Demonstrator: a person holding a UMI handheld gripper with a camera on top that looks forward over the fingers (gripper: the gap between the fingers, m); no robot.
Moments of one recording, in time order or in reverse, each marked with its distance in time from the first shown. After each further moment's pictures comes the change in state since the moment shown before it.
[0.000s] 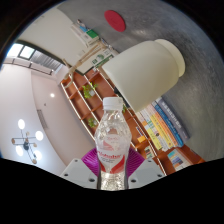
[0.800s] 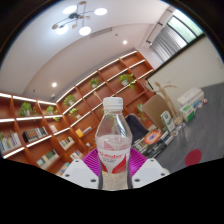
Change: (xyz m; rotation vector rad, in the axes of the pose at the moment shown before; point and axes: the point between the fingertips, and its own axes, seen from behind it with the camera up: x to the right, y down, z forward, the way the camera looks) arm -0.073 -0.016 0.004 -0.051 0.235 -1.562
